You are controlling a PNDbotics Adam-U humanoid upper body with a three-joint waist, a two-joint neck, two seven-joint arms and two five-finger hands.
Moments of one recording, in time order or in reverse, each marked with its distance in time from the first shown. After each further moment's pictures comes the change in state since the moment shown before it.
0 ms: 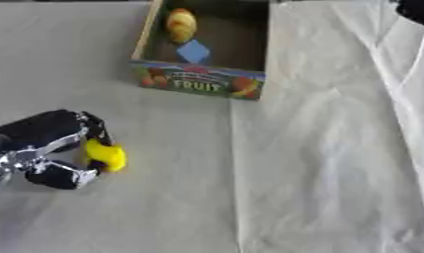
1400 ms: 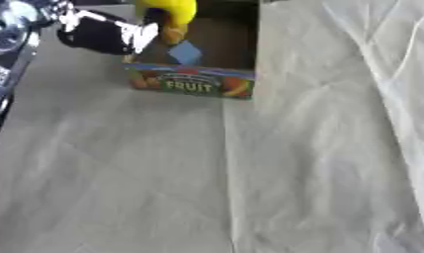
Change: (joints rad) left arm -0.457 -0.265 0.141 0.087 0.059 0.082 0.052; right arm -0.097 0.021 0.022 0.000 -0.017 -0.027 0.018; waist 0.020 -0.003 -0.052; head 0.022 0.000
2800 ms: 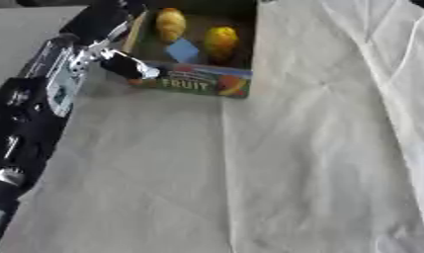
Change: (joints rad) left arm -0.098 -0.180 0.162 0.770 -0.539 -0.393 0.455; right arm 0.015 0.025 0.006 0.000 -0.013 0.008 0.010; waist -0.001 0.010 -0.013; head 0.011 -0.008
